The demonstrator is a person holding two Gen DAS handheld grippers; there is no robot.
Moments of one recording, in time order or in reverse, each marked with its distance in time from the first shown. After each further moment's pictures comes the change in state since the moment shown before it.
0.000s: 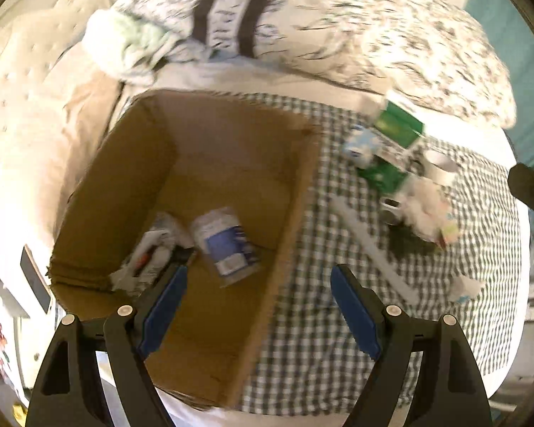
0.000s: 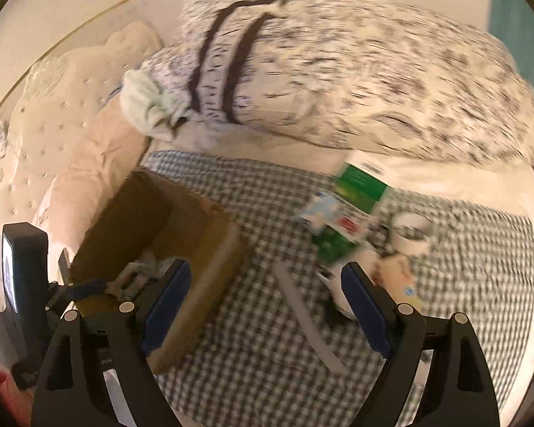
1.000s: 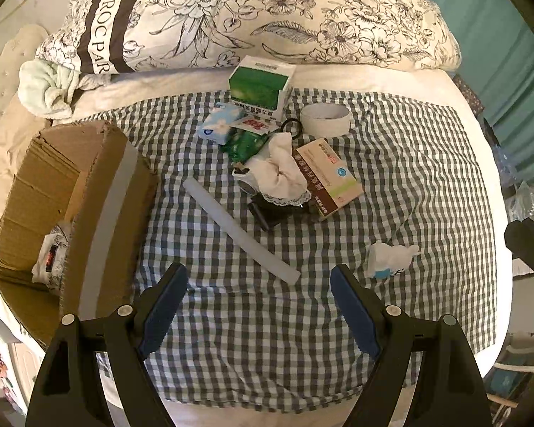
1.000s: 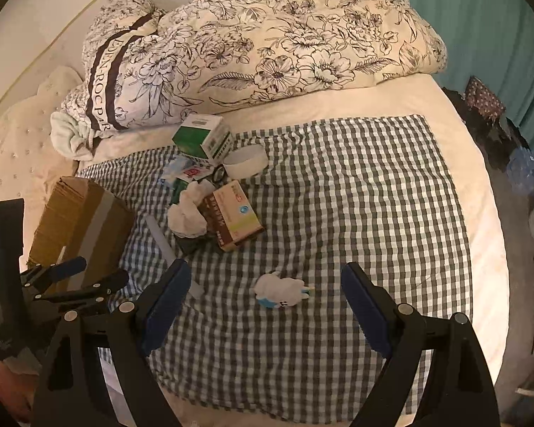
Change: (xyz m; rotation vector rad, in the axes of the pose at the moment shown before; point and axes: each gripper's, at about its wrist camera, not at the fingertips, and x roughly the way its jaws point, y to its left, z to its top) left arm 0.000 -0.185 -0.033 0.142 0.011 -0.051; right arm -0.072 -0.192 -0.108 0.274 0.043 -0.141
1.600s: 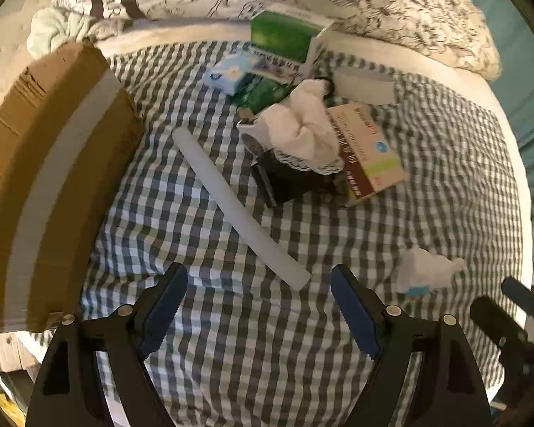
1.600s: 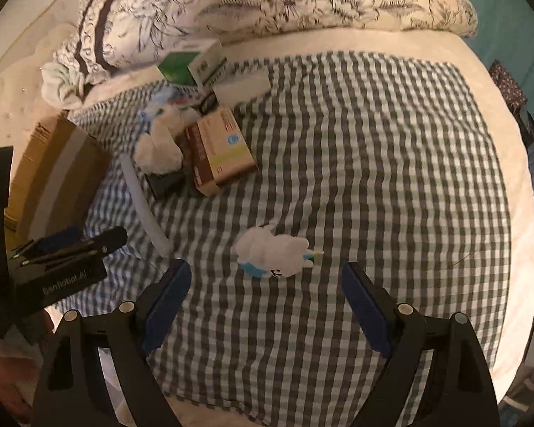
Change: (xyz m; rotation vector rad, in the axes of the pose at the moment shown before) left arm 0.088 -0.002 -0.020 -0.159 0.058 0.030; right arm 0.097 -0.012 -0.042 -0.016 0.175 0.000
